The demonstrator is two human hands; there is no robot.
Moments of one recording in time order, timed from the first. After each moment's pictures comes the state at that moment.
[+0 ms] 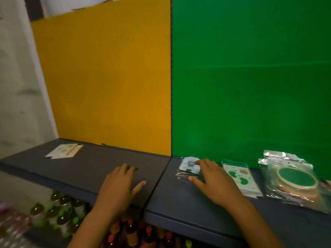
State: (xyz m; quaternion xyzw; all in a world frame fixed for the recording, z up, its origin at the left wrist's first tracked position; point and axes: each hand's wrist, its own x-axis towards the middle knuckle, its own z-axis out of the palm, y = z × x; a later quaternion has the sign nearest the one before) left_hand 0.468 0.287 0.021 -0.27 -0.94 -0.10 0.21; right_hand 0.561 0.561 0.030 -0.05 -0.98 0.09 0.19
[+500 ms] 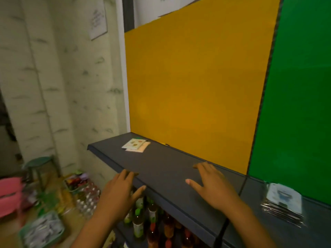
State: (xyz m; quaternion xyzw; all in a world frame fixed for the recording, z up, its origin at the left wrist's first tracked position) left_hand 0.427 0.093 0.014 -0.08 -0.97 -0.11 0.20; right_hand 0.410 0.376 0.032 0.15 -0.97 0.13 0.16
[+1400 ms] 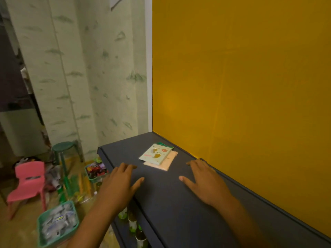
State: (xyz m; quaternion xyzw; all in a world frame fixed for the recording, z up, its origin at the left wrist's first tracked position) left_hand 0.177 -0.016 -0.008 0.04 -0.98 -0.11 0.18; right_hand 0.110 0.236 0.002 0.20 -0.96 0.14 0.11
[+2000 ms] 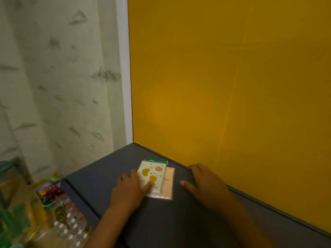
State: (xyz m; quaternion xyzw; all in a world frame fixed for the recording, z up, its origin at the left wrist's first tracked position) left_hand -0.006 -0.057 -0.032 0.03 -0.98 -0.21 0.02; right_hand 0.016 0.172 0.000 0.05 -0.99 0.11 0.08
